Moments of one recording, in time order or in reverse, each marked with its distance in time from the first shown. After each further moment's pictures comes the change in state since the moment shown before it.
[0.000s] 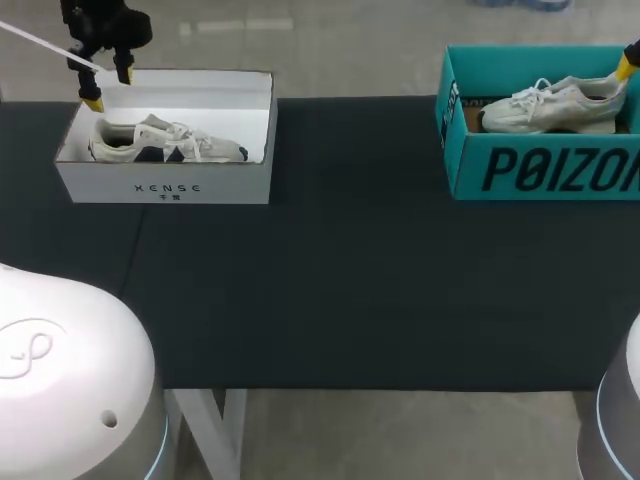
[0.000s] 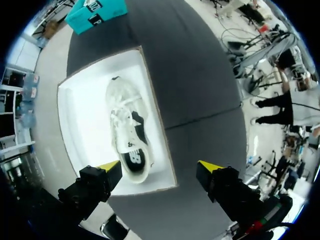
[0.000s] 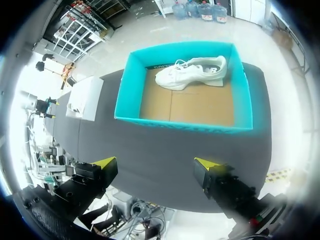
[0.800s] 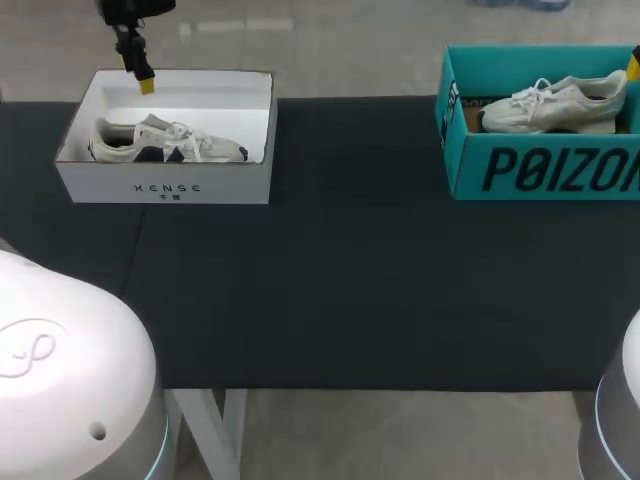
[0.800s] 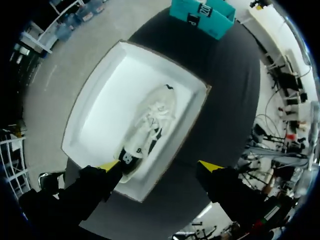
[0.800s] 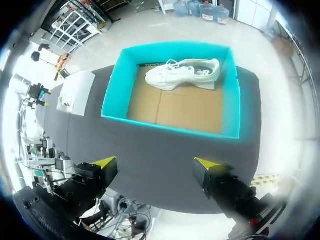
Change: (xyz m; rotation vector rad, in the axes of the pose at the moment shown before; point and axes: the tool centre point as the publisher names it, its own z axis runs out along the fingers) left arm -0.035 -0.036 -0.011 0.103 0.086 -0.778; right arm -0.038 0.017 -0.004 0.036 -0.103 -0.066
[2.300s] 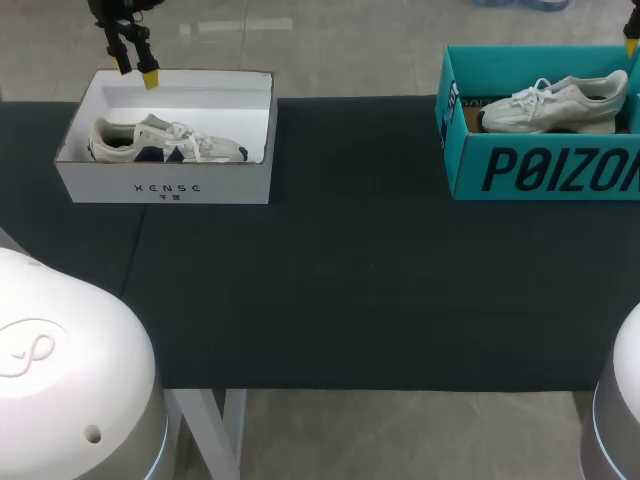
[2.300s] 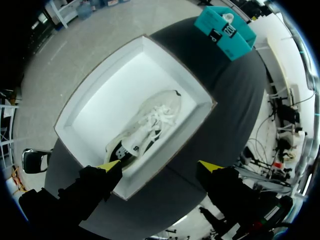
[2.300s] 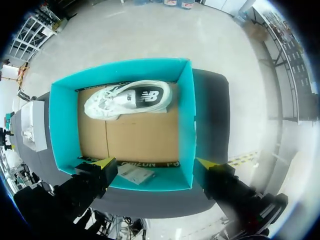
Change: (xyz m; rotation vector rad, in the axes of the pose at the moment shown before) left arm -0.004 -0.002 0.000 0.025 0.074 -0.195; right arm -0.104 0.135 0.035 0.147 -0.271 0.190
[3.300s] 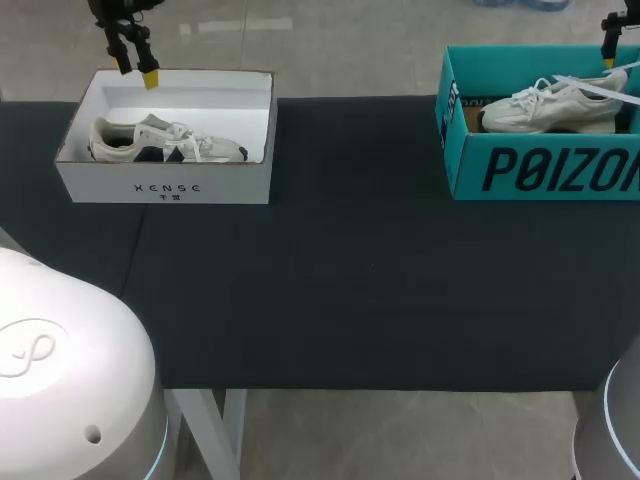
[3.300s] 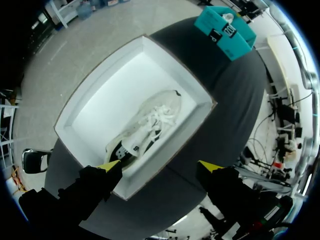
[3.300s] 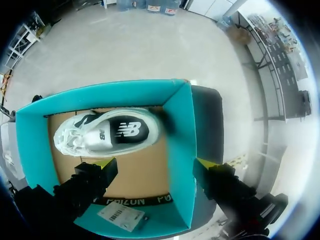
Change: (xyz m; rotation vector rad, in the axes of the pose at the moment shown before) left arm 0.000 0.000 0.000 0.000 0.000 0.000; right arm -0.015 0.076 0.073 -0.087 -0.181 0.062
